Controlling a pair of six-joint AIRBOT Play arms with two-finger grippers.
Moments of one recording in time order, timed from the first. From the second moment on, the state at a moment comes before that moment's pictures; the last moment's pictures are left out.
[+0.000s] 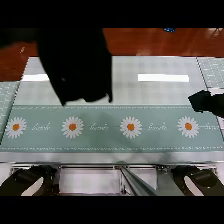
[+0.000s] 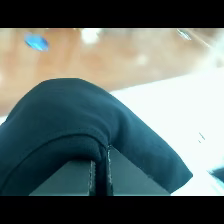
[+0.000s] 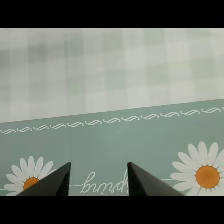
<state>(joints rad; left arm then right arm) -0.33 -0.84 1.34 0.93 -0.83 -1.40 0.19 -0.57 0.96 -1.62 1.24 1.93</state>
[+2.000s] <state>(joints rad) 0.17 -1.23 0.39 0.57 -0.96 -1.12 0.09 -0.88 0.54 -0.90 0.91 1.61</state>
